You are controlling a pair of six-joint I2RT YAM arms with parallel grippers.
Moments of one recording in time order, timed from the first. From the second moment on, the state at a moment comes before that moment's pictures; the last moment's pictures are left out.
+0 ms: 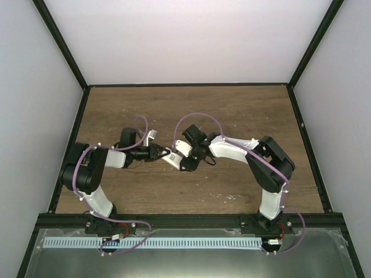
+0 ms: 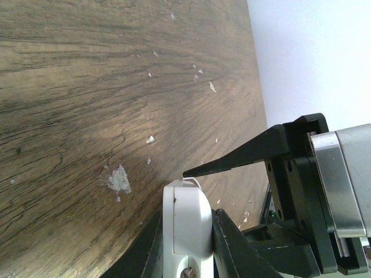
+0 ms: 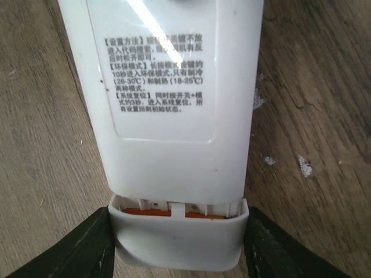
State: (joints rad) left arm -0.24 1.71 0.57 0.42 0.99 -0.61; right arm 0.79 1.83 1.14 -0.46 -0.27 -0.31
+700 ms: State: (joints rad) left arm -0.24 1.71 0.57 0.42 0.99 -0.61; right arm 0.79 1.87 1.16 -0.46 -0.28 -0.32
